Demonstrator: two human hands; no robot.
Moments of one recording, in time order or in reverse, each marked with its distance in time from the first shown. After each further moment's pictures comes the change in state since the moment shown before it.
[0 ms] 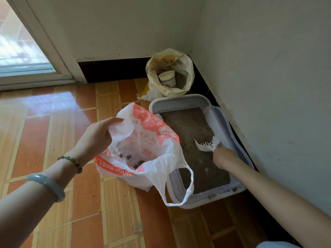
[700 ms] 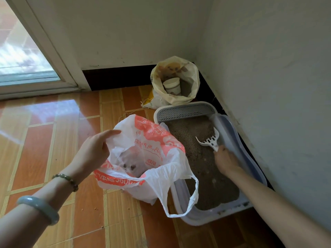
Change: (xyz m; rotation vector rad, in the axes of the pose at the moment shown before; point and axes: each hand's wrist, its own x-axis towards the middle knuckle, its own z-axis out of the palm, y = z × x) left_hand -0.004 -0.021 0.000 -0.039 -0.008 -0.035; right_hand 0.039 -0.010 0.014 0.210 0.253 -0.169
